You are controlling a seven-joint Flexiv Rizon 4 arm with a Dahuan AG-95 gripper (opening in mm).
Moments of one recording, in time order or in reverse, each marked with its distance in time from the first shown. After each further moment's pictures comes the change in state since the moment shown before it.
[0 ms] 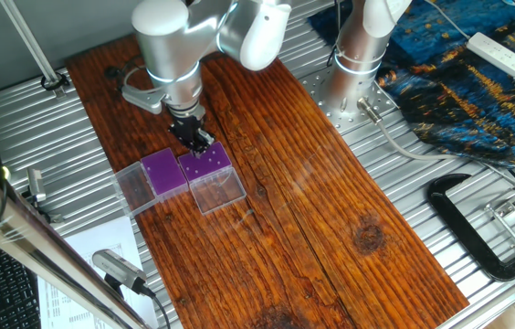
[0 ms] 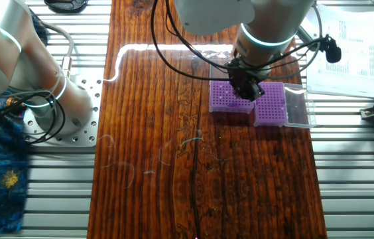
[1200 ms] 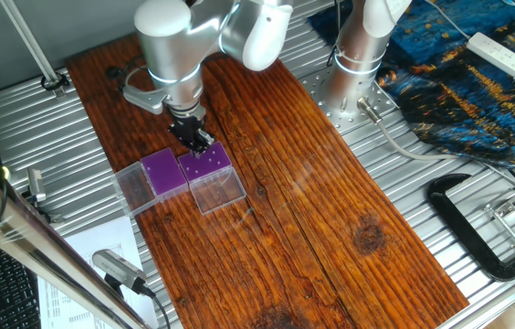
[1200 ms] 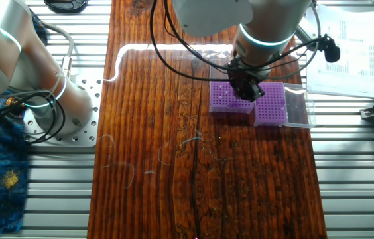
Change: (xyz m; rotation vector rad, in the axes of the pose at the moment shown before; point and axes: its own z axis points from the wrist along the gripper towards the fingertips) arm 0.001 -0.002 0.001 0.010 -0.003 -0.002
